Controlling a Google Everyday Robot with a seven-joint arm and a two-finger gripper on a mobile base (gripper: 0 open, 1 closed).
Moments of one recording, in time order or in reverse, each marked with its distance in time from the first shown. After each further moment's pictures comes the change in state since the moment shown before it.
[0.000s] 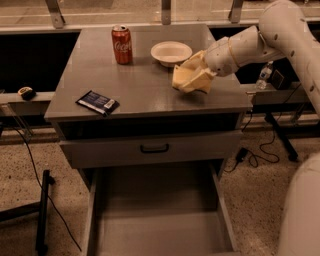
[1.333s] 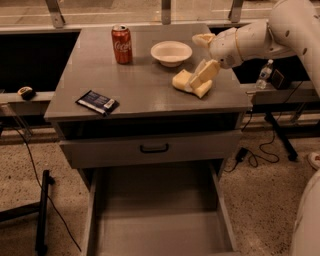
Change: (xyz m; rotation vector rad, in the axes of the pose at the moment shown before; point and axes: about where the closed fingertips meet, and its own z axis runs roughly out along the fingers) arm -0.022 -0.023 -0.019 0.119 -0.069 0.060
